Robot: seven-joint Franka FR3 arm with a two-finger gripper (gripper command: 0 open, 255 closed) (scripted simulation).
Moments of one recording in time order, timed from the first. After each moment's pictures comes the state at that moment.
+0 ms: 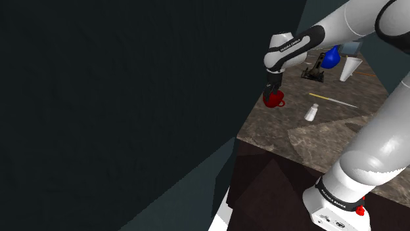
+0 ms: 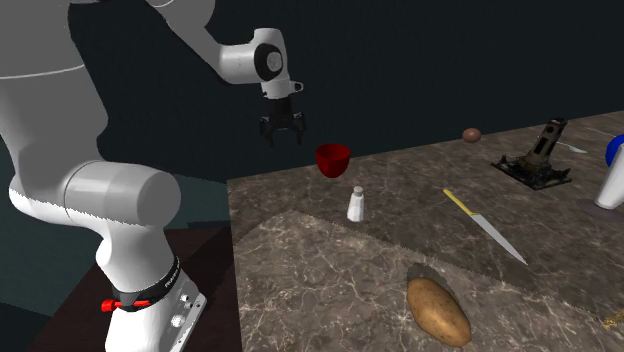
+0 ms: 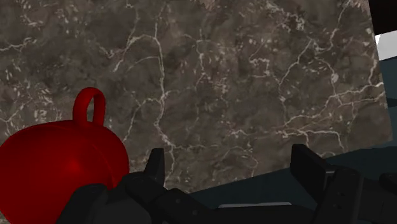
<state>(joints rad) -0.20 0.01 -0.33 -2.25 -0.16 2.22 -0.42</state>
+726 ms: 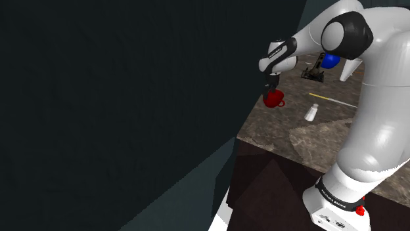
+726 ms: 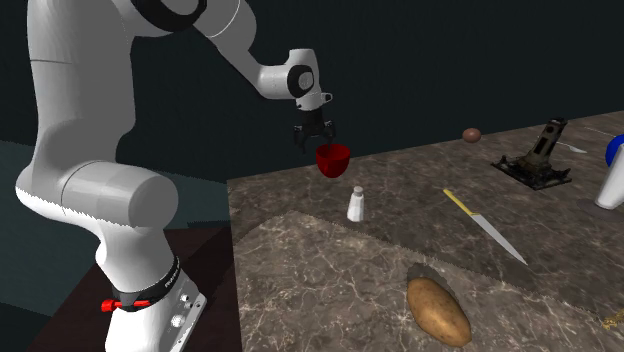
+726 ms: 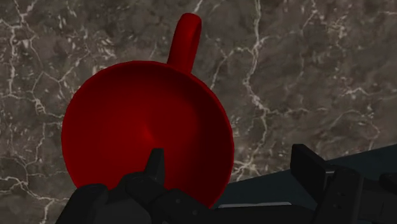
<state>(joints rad) -0.30 0.36 -0.35 -1.96 -0.05 2.34 -0.58</state>
